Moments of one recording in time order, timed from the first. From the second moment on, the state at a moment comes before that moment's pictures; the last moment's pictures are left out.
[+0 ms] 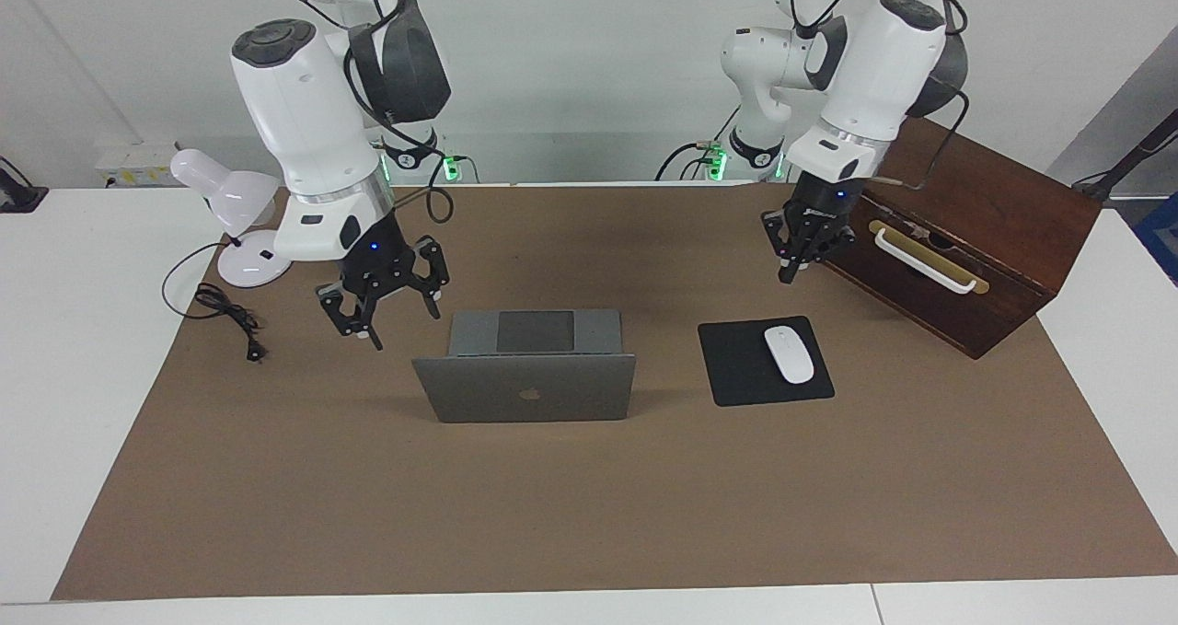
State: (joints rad) left arm -0.32 -0.13 -0.01 -2.05 -0.15 2.29 -0.03; right arm 0.14 0.25 0.07 -1.49 0.05 2.01 -0.42
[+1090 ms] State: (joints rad) left arm -0.60 0.07 -0.01 -2.33 -0.16 3.01 -0.04; right arm 0.15 0.42 0.07 -1.43 0.15 2.11 -0.33
